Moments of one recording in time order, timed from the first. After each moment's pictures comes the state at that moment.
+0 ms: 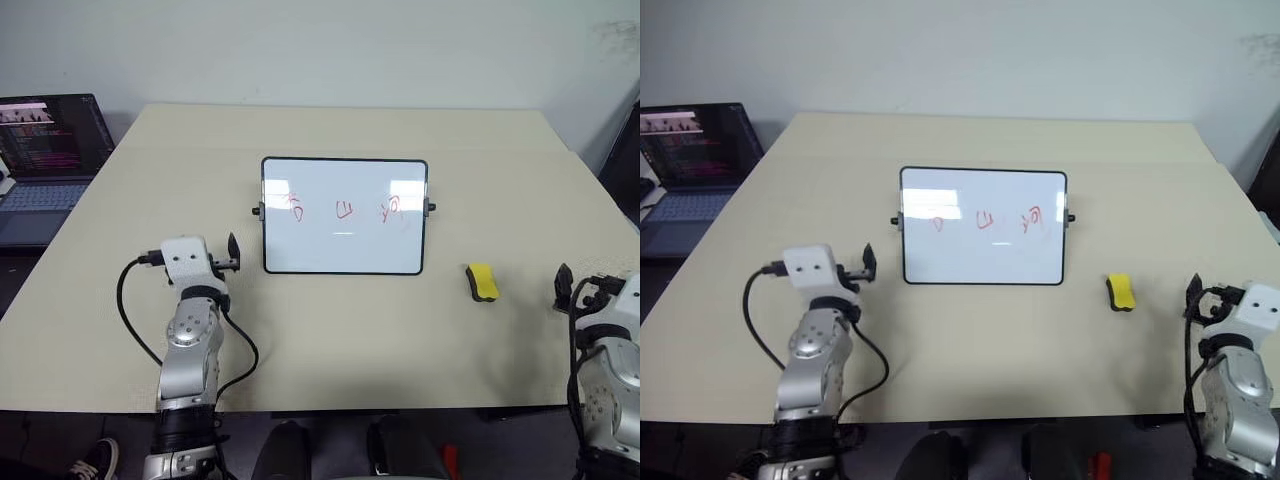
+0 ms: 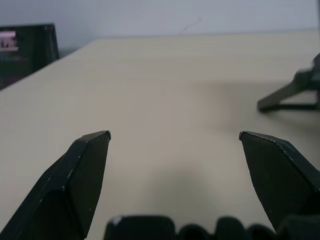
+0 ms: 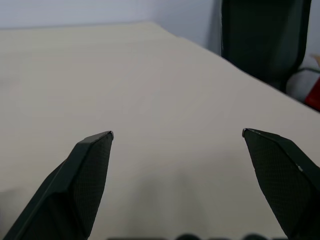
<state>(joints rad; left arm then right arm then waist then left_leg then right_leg) -0.19 0.19 0.21 -0.03 -0.07 0.19 0.08 0.03 -0.31 -0.53 -0.22 0.36 0.38 0.00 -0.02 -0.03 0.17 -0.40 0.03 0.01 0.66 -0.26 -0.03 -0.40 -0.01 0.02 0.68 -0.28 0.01</state>
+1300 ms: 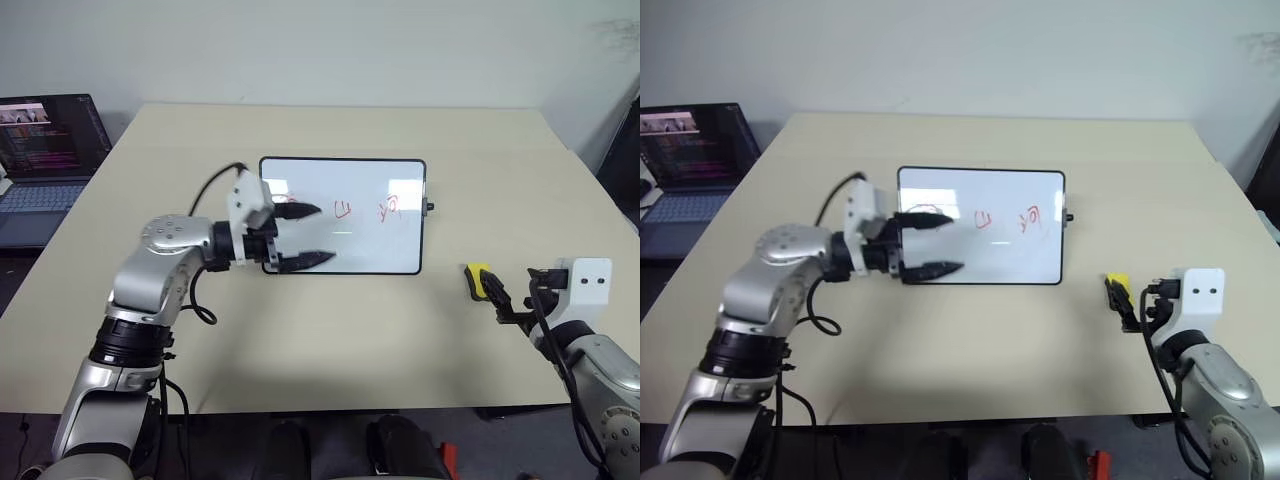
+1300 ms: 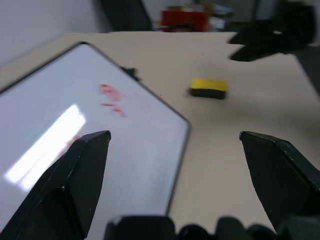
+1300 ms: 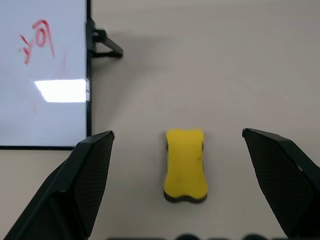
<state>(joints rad) -0.61 0.64 -0.12 -0.01 -0.44 0.36 -1.18 0.09 -0.39 -0.37 -0.77 0.62 0.95 -0.04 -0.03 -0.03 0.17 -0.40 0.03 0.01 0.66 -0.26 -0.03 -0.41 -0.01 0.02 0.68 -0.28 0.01</state>
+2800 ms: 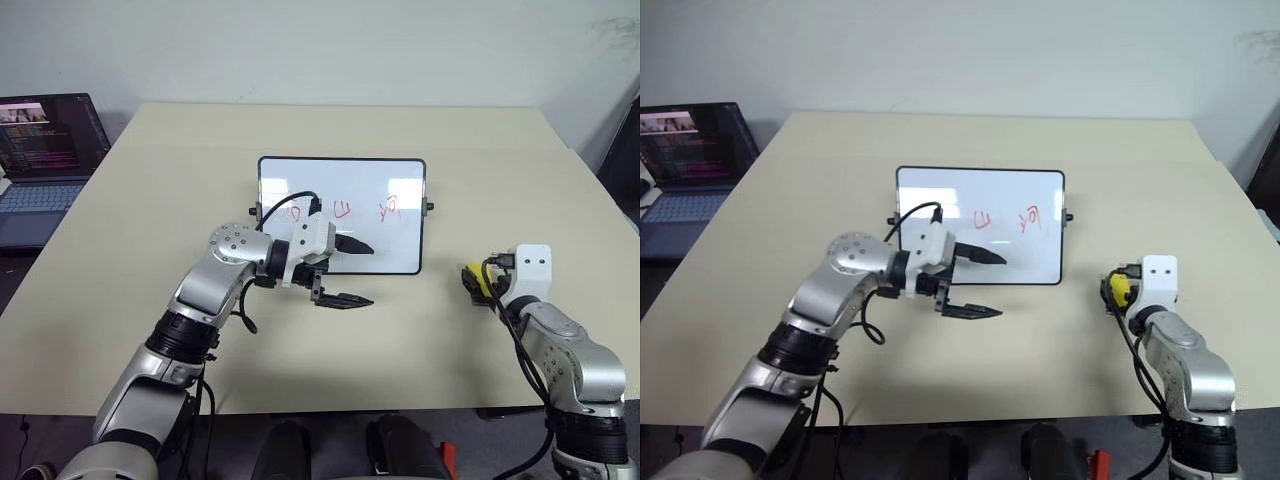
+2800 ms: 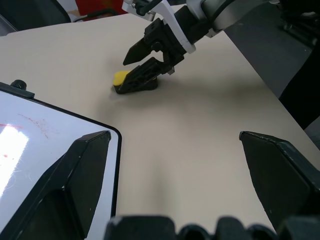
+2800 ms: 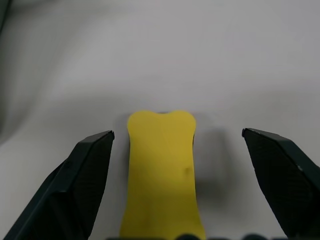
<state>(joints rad) -0.66 0.51 -0.29 0.05 -0.29 0.21 -1.28 -0.17 -0.35 -0.22 -0.31 0.33 0.87 0.04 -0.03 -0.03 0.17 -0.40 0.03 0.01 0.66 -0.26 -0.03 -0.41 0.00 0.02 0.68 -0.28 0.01</state>
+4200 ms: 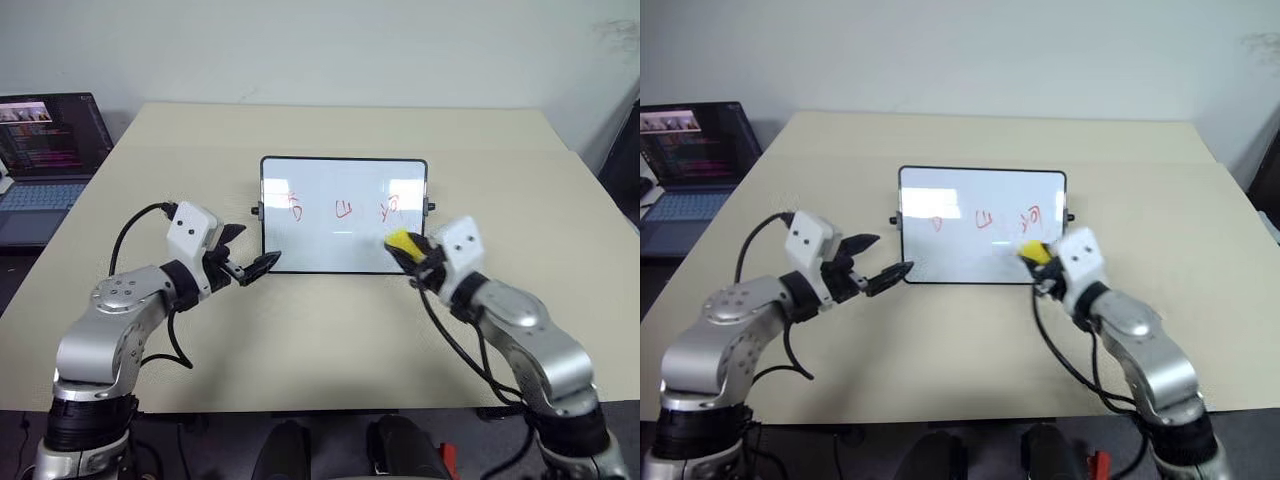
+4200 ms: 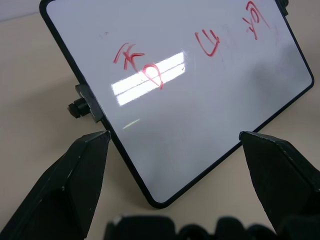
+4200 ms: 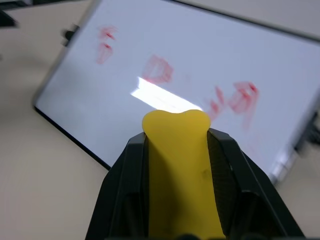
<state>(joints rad) -0.25 0.66 0.17 -0.36 -0.41 0.71 -0.65 -0.40 -0.40 0.24 -0.49 0.20 0.68 0.36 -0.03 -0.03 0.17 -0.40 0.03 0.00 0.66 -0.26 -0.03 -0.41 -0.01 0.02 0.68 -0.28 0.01</state>
